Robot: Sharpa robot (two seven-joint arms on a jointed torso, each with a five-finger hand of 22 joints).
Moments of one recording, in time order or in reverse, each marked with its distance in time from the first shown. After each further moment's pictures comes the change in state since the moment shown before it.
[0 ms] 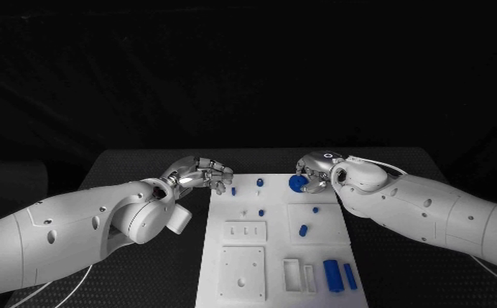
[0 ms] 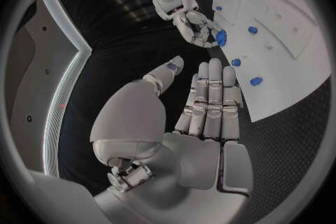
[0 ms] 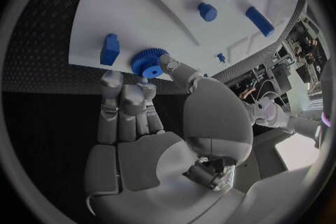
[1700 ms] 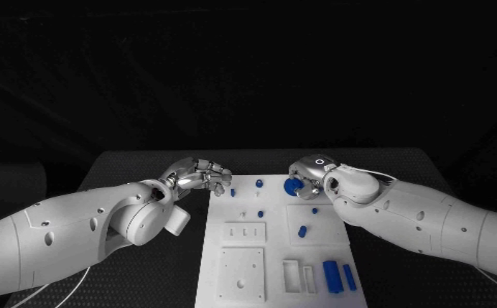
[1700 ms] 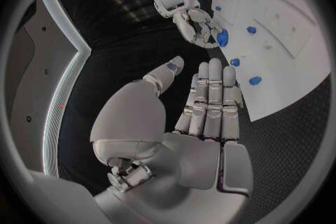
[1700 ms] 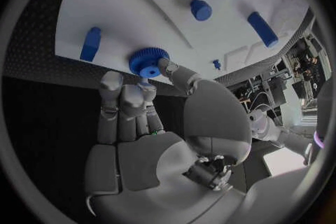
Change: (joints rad) left arm 0.000 -0.006 0.000 0.002 -0.002 0.001 -0.007; left_hand -0.004 0.004 0.003 -0.003 0.004 0.000 0.000 0.000 0.001 0.000 0.000 0.000 0.001 0.000 0.000 0.000 0.002 -0.006 0.000 0.000 0.000 -0.001; right arm -0.024 0.007 -0.006 0.049 -0.139 -0.057 -0.036; right_hand -0.012 0.061 0.064 0.033 0.000 0.000 -0.001 0.041 0.012 -0.002 -0.002 0.016 0.021 0.000 -0.004 -0.003 0.053 -0.001 -0.010 -0.004 0.043 0.000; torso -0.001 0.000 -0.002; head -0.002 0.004
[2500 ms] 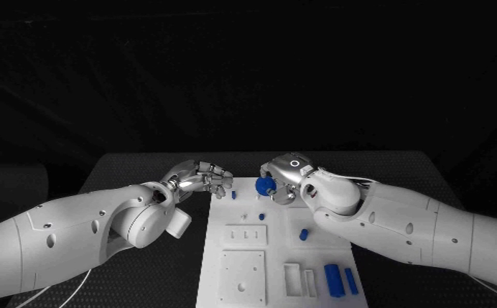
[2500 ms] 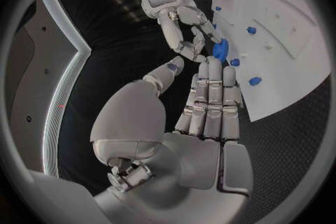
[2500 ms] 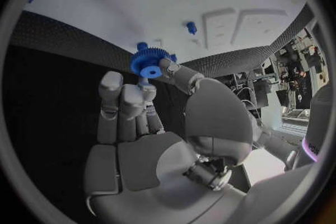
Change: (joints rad) left arm 0.000 0.002 0.000 0.001 0.000 -0.001 0.000; left_hand 0.000 0.000 0.003 -0.003 0.000 0.000 0.000 0.000 0.001 0.000 0.000 -0.004 0.000 0.000 0.000 0.000 0.001 0.000 0.000 0.000 0.000 0.001; right arm 0.013 0.048 0.008 0.159 -0.127 -0.066 -0.056; right_hand -0.002 -0.029 0.033 0.019 0.000 0.001 -0.001 0.002 0.000 0.005 -0.006 -0.006 0.000 0.004 -0.003 -0.007 0.009 0.000 -0.001 0.001 0.004 0.000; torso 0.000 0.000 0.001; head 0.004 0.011
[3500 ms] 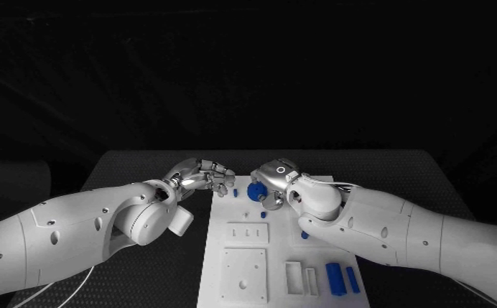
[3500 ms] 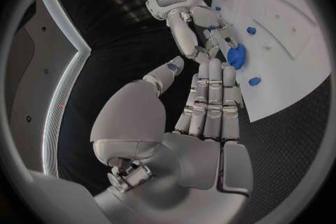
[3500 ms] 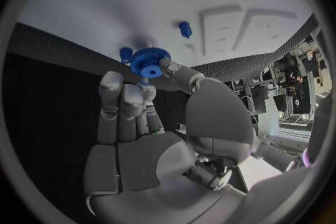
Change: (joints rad) left arm 0.000 0.006 0.000 -0.002 -0.001 -0.001 -0.001; left_hand 0.000 0.000 0.000 0.000 0.000 0.000 0.000 0.000 0.001 0.000 0.000 0.000 0.002 0.000 0.000 -0.004 0.002 0.000 0.000 0.000 0.004 0.000; right arm -0.024 0.100 -0.023 -0.099 -0.042 0.013 -0.014; right_hand 0.006 -0.015 0.008 -0.003 0.000 0.002 -0.002 0.000 -0.001 0.002 -0.003 -0.003 0.000 -0.001 0.000 -0.005 0.004 0.000 0.003 0.000 0.000 0.000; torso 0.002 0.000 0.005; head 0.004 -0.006
